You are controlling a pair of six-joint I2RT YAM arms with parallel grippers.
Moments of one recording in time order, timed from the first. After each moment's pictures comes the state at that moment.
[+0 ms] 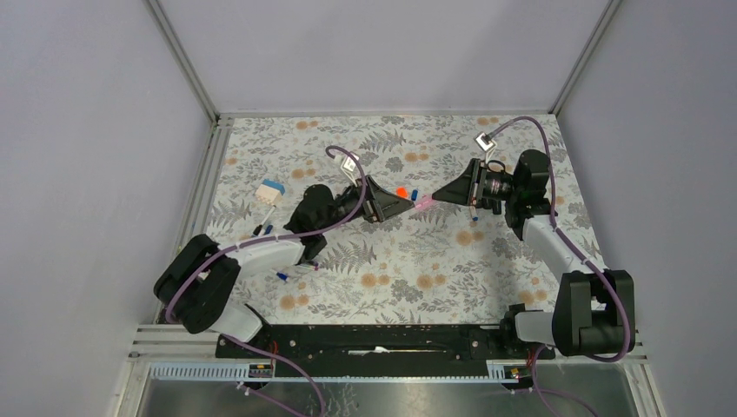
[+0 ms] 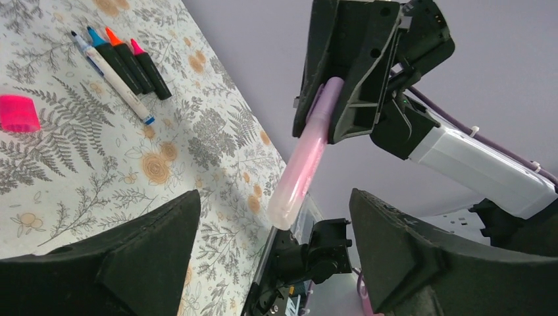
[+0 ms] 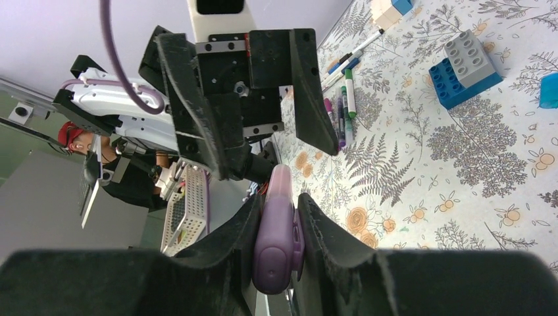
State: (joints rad) left arm -0.69 1.44 0.68 0.84 0.44 -1.00; right arm 0.06 1.30 0.74 0.44 -1.27 0.80
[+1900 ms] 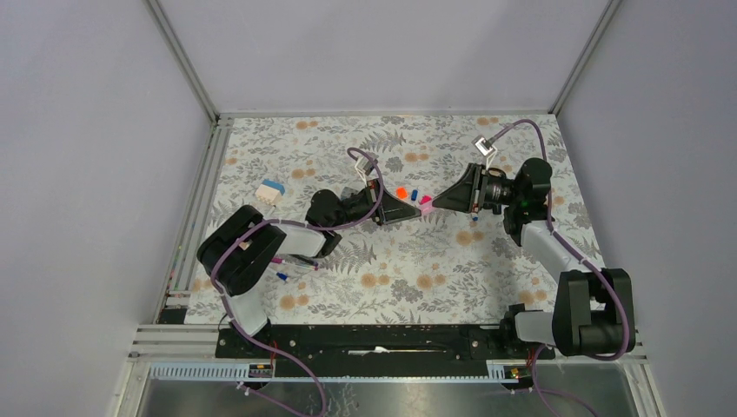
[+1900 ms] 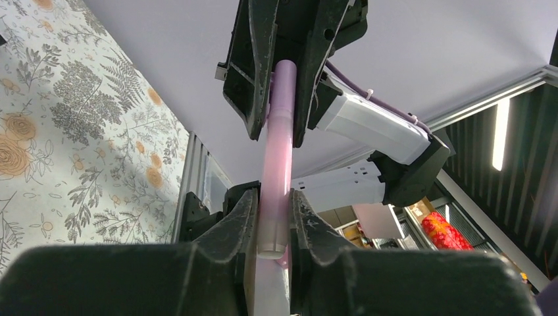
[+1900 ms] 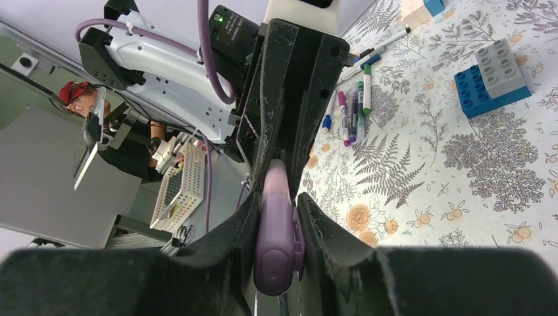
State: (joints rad) left arm -0.69 1.77 0.73 1.39 0.72 -1.41; right arm 0.06 1.30 0.67 0.69 -1.35 0.88
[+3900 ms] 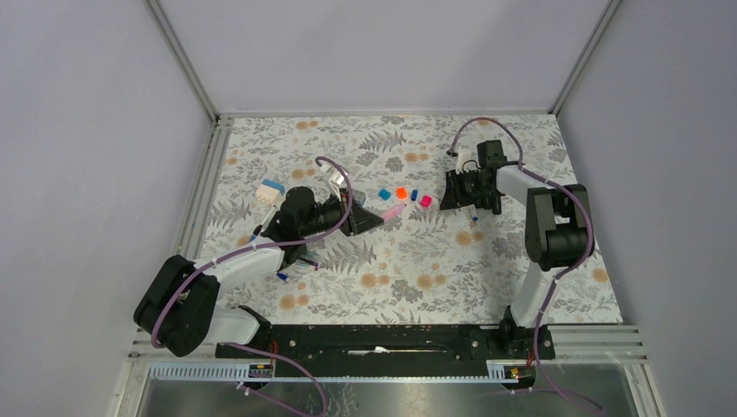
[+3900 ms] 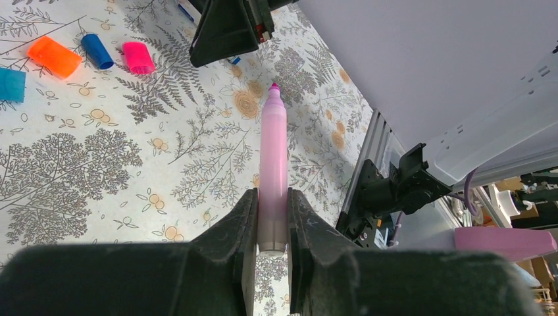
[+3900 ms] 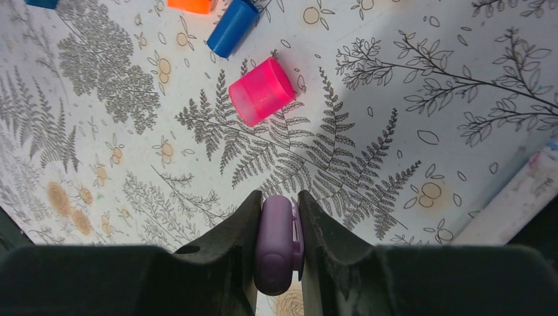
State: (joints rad) left arm -0.56 1.31 0.57 0.58 0.61 -0.65; right arm 0.09 1.86 1.16 -0.43 -0.61 -0.18
